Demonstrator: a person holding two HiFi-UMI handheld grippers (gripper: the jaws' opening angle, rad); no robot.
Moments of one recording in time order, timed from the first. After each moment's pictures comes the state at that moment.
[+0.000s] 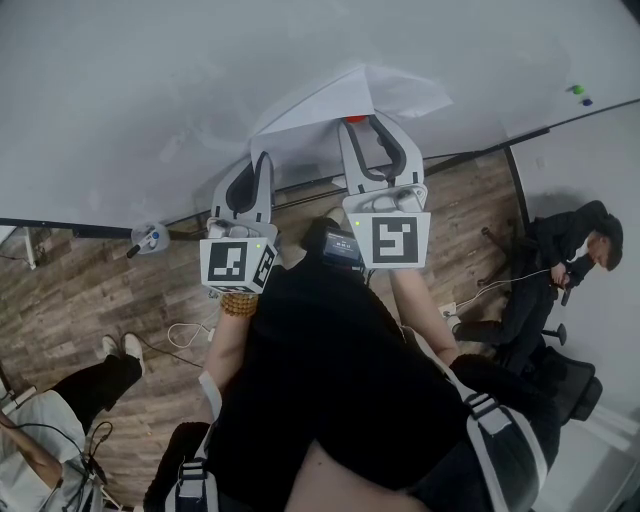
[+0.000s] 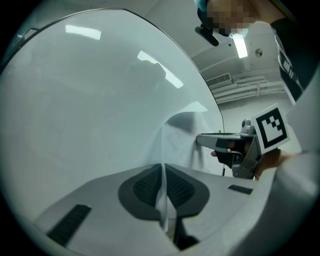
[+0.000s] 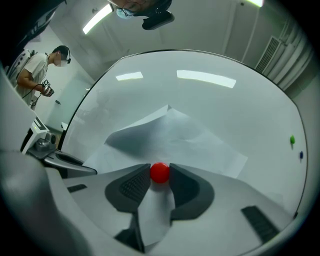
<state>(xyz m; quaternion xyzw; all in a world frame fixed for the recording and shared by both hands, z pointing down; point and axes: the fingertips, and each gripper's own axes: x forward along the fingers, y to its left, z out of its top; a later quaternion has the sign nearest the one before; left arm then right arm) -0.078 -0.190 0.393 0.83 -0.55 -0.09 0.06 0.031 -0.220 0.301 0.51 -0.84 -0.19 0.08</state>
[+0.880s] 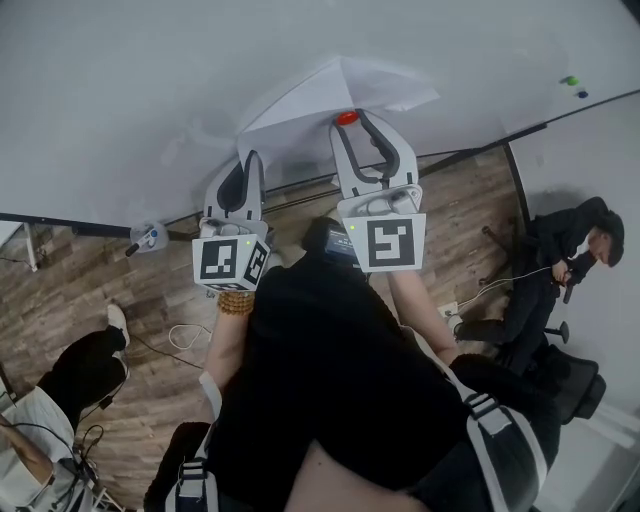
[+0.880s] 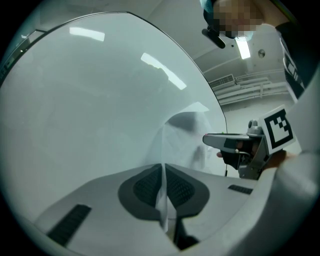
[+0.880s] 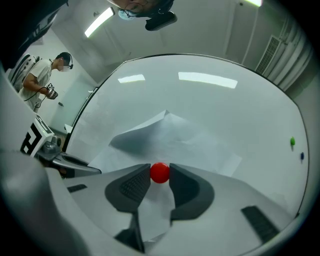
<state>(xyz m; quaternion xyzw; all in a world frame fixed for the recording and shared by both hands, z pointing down) -0.085 -0.188 0.393 0.81 -0.57 -0.10 0.07 0.031 -0.207 0.298 0.50 -0.84 -0.19 0.07</state>
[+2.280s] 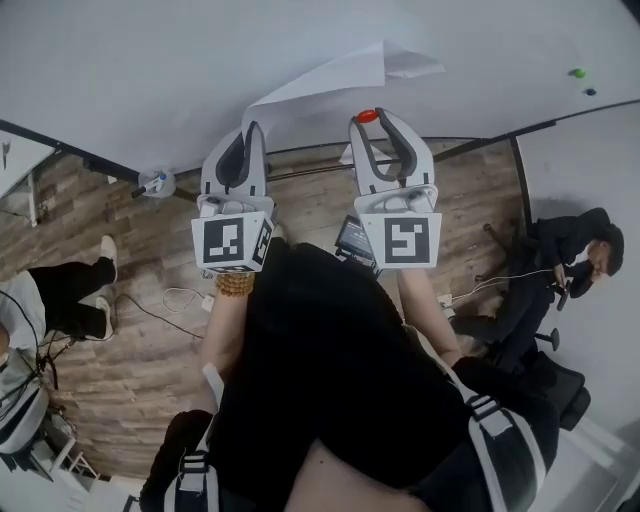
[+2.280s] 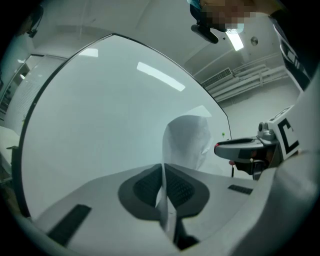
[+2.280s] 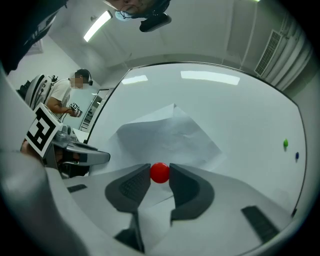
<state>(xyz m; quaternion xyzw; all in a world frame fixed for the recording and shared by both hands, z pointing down) -0.102 -0.122 0.352 0.78 -0.62 -0.08 0.02 0.036 -0.135 0.298 0.47 -0.86 -0.16 0.09</state>
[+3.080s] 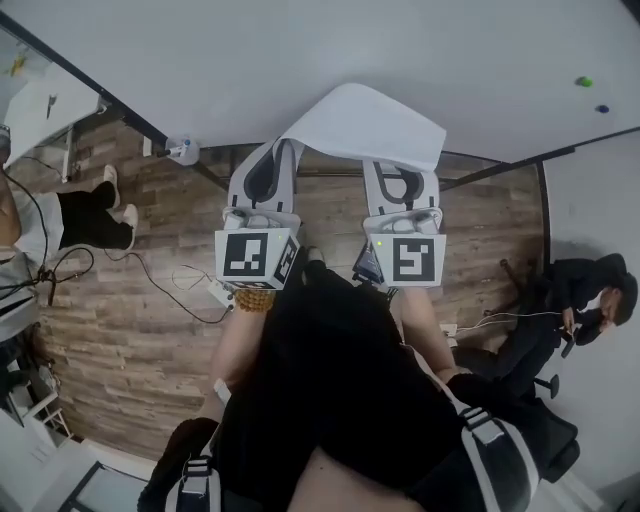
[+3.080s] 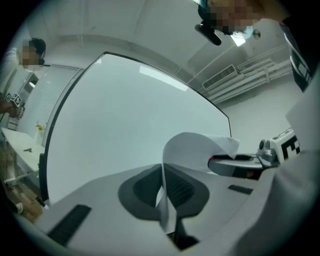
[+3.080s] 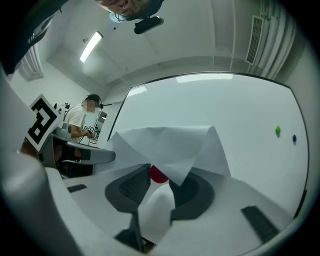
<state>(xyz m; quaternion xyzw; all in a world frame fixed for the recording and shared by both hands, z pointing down) -0.046 -0.051 0.320 0.75 -0.66 -0.08 0.04 0.073 -0.079 0.293 0.42 -0.90 -0.11 0.03</state>
